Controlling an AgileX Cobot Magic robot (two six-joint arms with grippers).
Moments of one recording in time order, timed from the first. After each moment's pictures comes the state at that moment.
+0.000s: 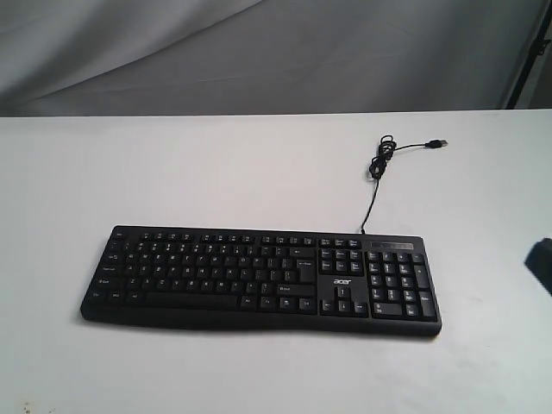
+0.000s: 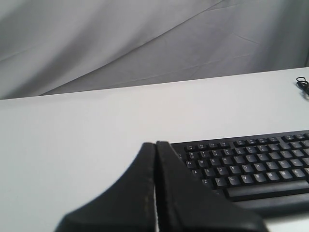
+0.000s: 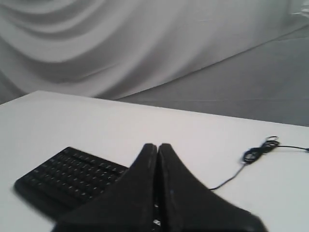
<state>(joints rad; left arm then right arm) -0.20 0.00 0.00 0.04 0.26 -0.02 0.52 0.33 -0.09 0.09 -0.09 0.01</state>
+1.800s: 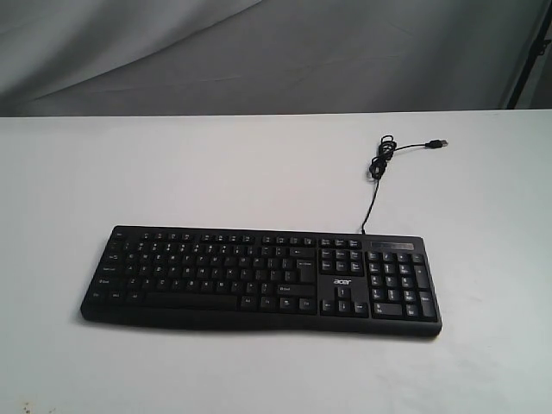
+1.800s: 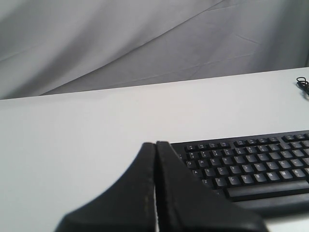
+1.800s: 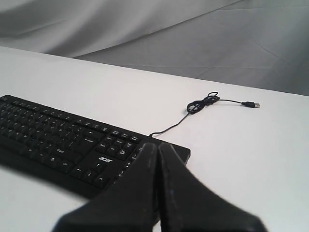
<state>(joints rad) -0.20 0.00 0.00 0.04 0.26 -0.02 0.35 0.01 0.00 0.04 0.27 -0.06</state>
